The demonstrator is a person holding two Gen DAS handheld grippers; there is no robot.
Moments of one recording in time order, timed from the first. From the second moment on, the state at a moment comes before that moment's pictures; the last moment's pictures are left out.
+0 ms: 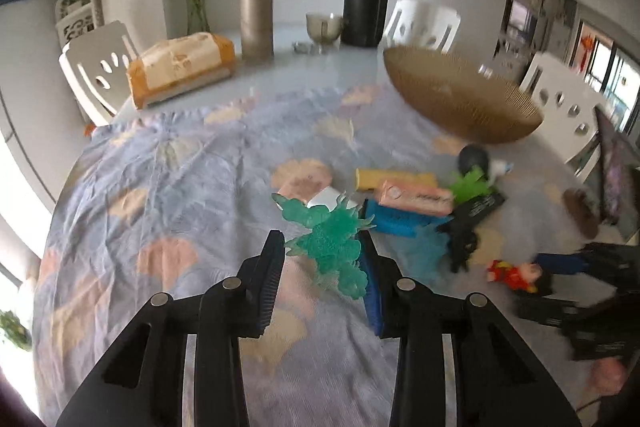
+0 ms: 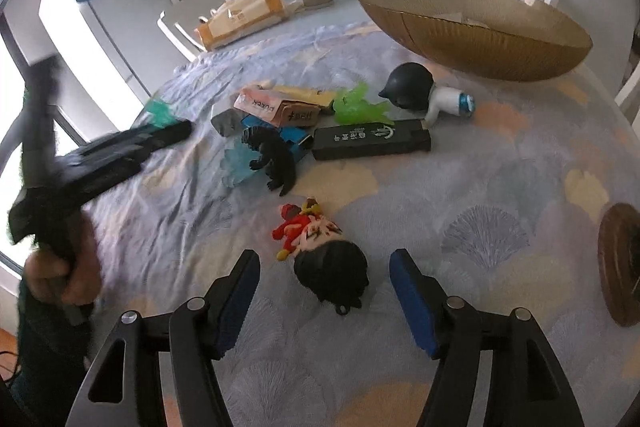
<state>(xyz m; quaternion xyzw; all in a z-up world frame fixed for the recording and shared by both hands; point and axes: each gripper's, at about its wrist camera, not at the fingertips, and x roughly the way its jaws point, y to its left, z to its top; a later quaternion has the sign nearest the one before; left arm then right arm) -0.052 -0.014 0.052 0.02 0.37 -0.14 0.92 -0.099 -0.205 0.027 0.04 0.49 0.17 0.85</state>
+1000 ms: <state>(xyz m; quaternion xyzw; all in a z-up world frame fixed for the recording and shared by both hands) 0.003 -0.096 0.133 0.05 0.31 -0.24 0.92 -0.002 -0.309 0.130 0.13 0.39 0.02 0.91</state>
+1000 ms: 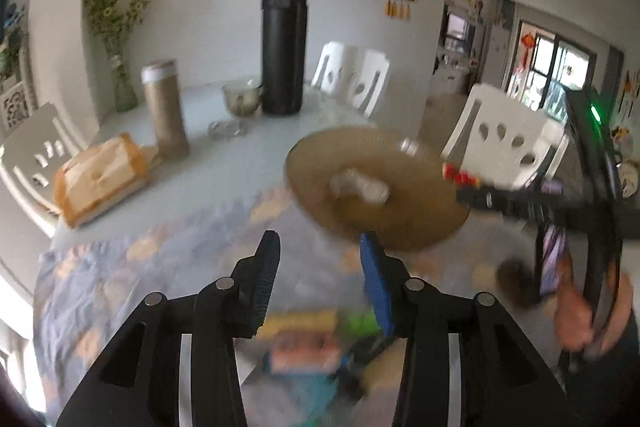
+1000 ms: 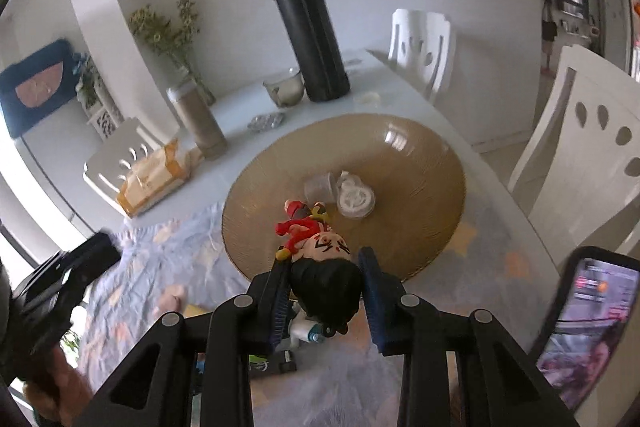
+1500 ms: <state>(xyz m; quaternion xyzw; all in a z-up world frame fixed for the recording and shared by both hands) -0.051 -0.074 0.017 0.10 0.47 -0.25 0.84 0.008 -0.296 0.107 0.11 0.41 0.02 0.91</state>
